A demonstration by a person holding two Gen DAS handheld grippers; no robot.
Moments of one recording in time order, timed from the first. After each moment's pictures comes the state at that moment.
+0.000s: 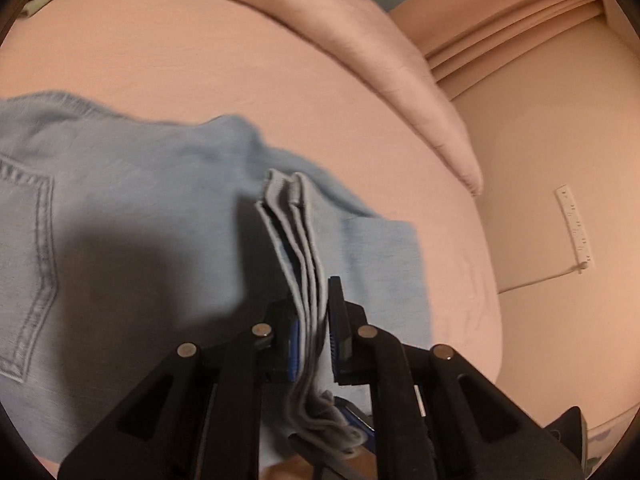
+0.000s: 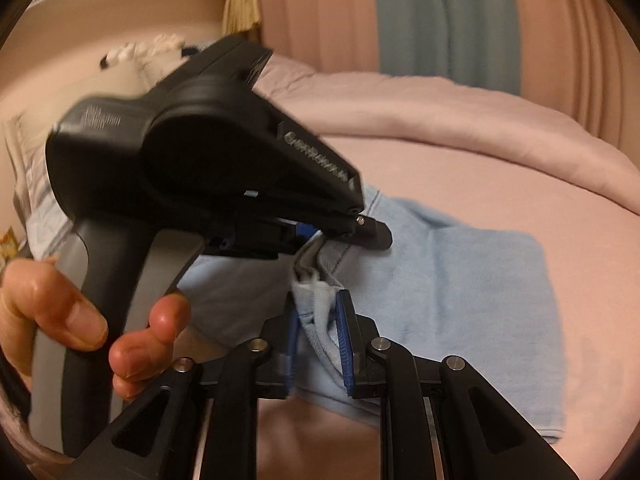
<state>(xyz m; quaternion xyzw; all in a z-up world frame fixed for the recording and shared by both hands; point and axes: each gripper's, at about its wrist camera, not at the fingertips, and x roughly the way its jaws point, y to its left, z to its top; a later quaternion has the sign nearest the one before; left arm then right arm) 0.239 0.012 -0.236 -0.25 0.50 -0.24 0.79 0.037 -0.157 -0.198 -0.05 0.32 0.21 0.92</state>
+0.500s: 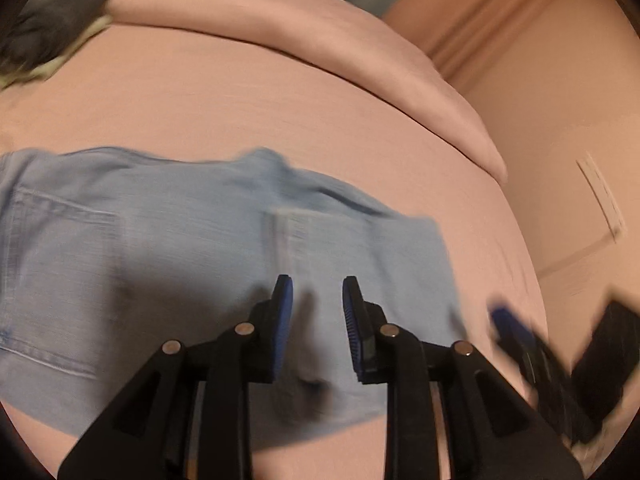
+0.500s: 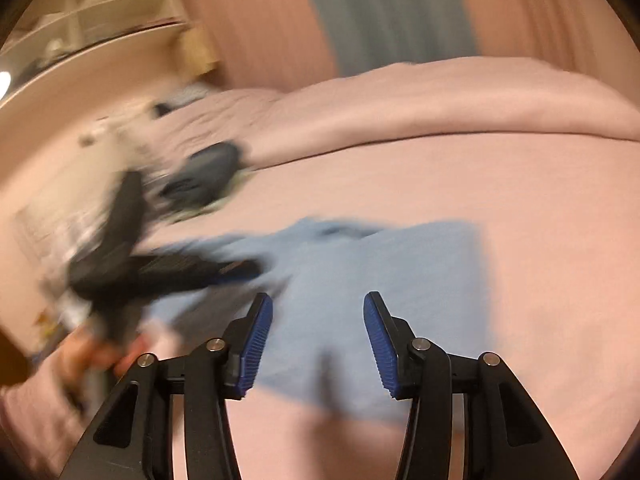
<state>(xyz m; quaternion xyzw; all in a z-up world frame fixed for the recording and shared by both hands) 0.215 0.010 -0.213 -0.16 0.47 -0.23 0.84 0.053 -0.281 -0.154 0.10 0.33 0.18 0.92</state>
